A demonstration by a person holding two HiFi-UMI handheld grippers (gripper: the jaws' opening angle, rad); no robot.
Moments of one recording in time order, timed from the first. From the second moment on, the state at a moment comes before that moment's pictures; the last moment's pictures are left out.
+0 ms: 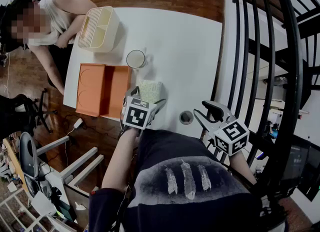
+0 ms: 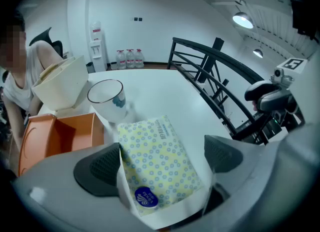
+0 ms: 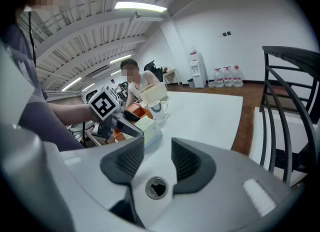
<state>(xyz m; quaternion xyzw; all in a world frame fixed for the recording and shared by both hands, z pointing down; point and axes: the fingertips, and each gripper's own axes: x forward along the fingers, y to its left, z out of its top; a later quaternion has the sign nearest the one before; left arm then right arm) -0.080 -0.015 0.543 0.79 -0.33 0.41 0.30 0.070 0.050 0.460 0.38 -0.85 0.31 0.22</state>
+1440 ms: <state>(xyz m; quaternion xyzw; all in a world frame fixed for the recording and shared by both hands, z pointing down) -0.126 -0.041 0.471 0.80 -0.40 0.34 0.28 0.044 0.047 0.463 0.36 -0.86 0.30 0.23</state>
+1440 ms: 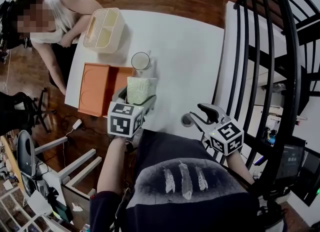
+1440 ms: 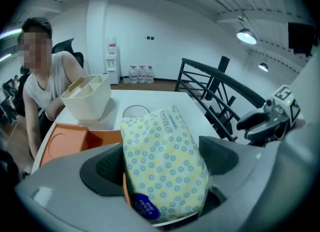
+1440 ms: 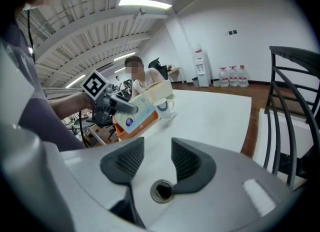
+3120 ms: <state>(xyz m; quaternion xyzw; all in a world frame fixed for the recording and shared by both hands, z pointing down) -0.204 -0.082 0.430 0.81 -0.42 0.34 0.22 0.035 0.046 0.462 0.36 -0.85 0.29 0.25</state>
